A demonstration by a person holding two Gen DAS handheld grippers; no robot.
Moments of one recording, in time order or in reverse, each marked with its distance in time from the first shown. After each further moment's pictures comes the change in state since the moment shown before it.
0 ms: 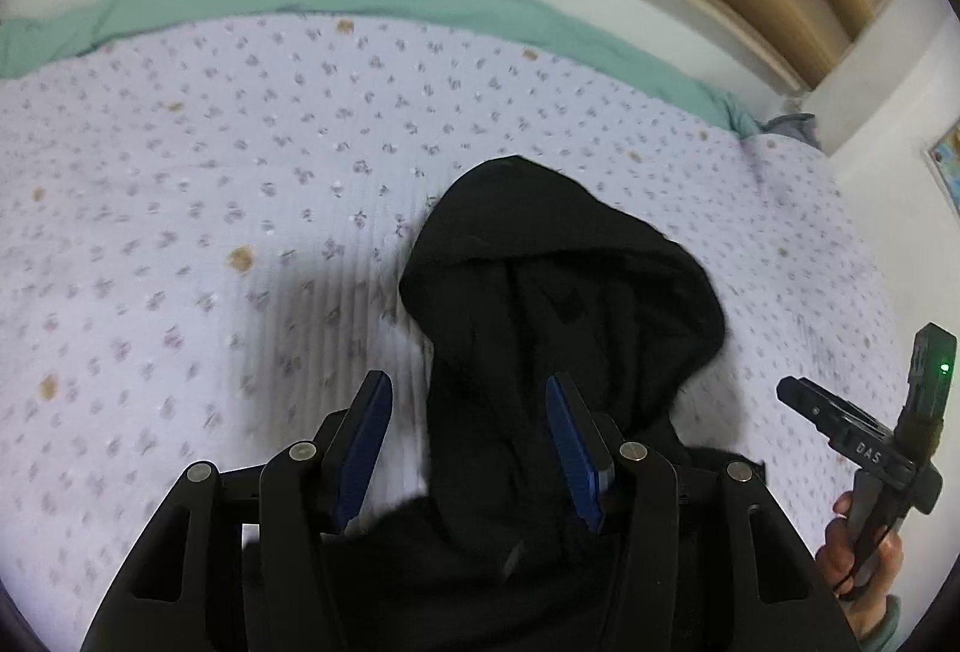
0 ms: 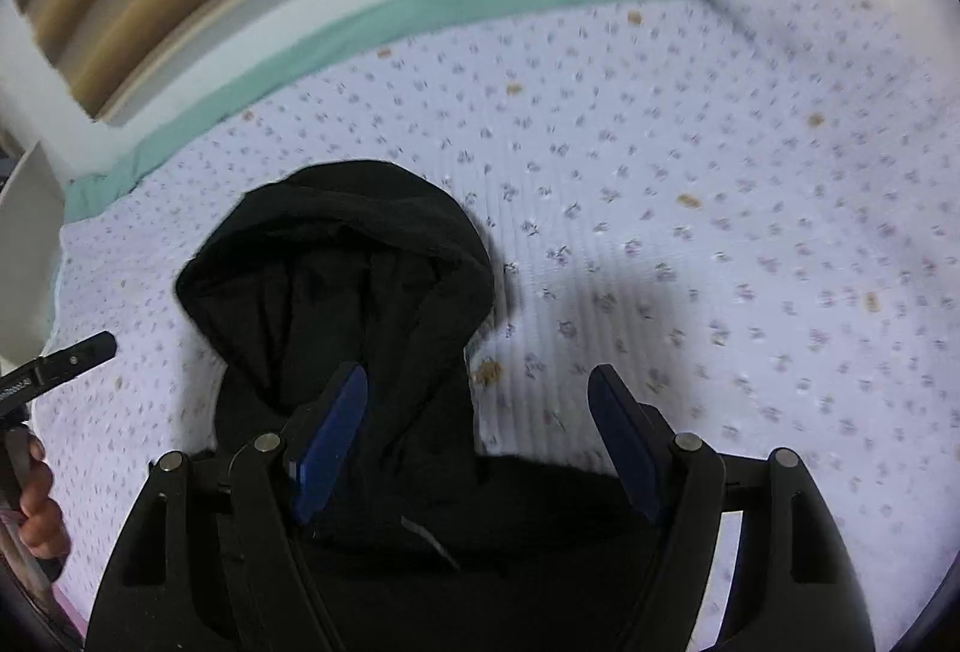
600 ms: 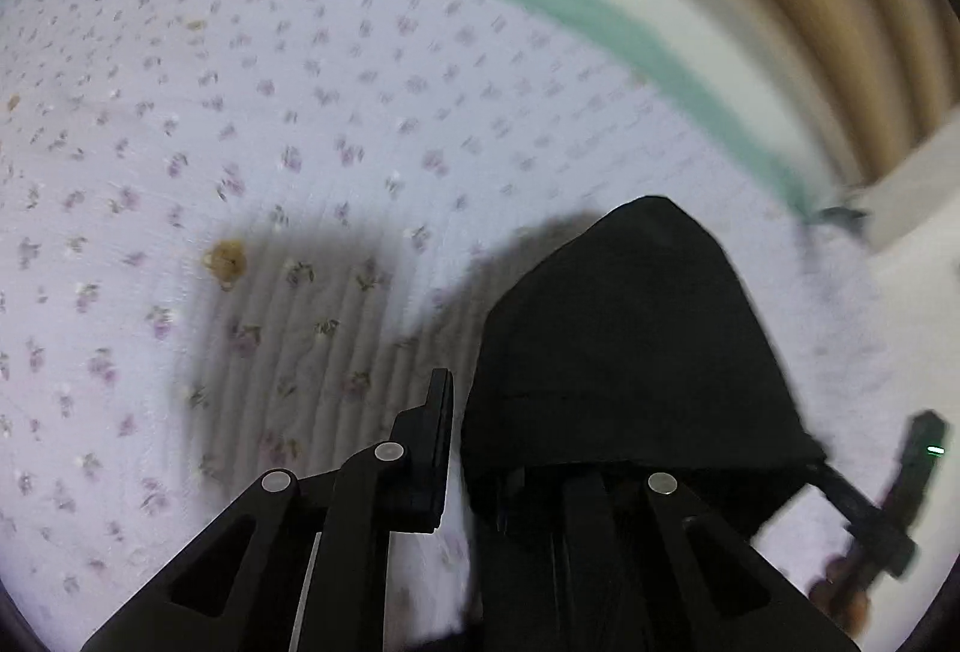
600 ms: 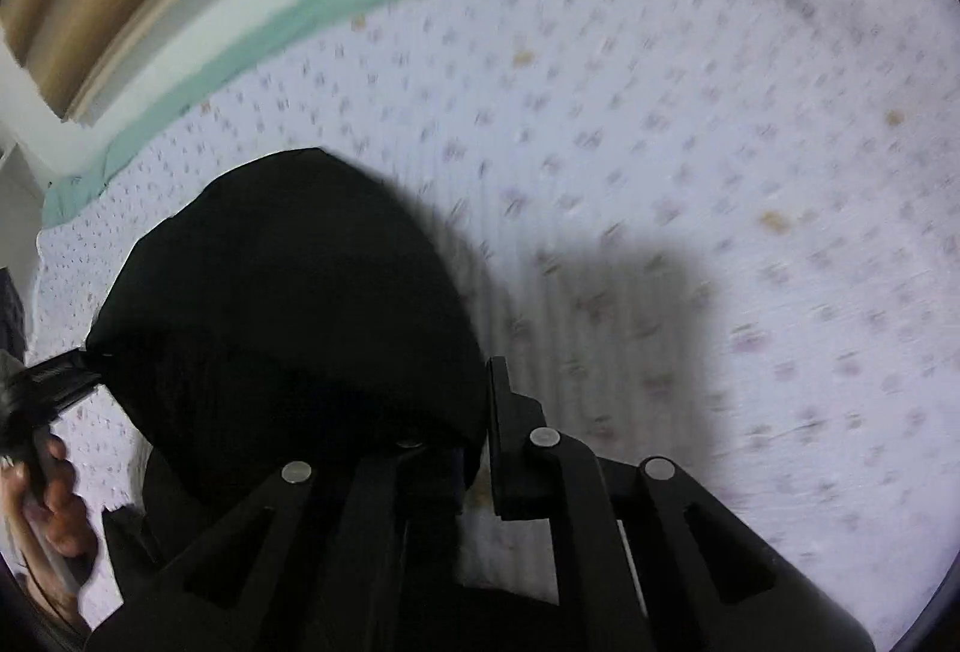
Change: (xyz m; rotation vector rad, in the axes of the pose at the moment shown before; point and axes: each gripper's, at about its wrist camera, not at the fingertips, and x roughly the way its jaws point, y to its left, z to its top) left arm 0.067 0.059 0.014 -0.209 -0.080 -0.073; right arm 0.086 -0.011 0.025 -0.023 -0.020 0.009
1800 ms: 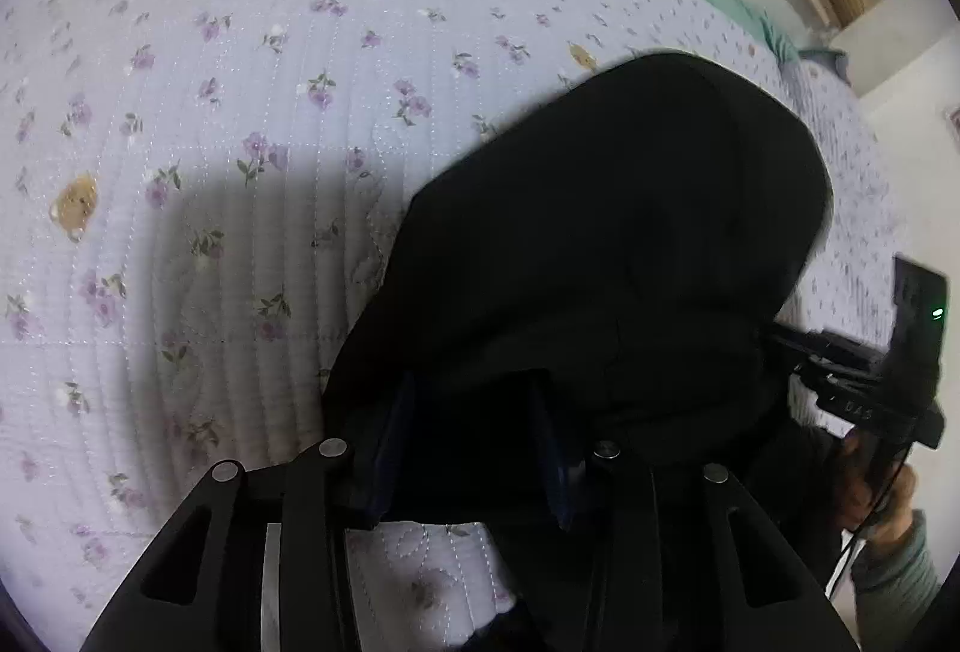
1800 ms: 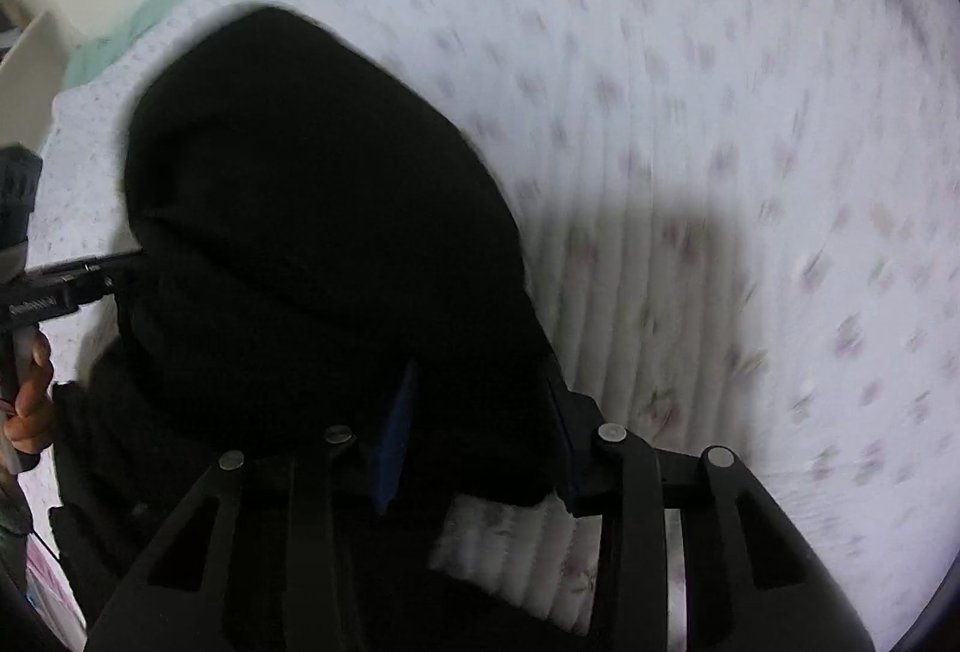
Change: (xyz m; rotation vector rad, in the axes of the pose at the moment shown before) left arm 0.070 -0.010 -0.026 0.240 0.258 -0.020; right arm 0.076 0.004 -0.017 -0.184 0.222 0.067
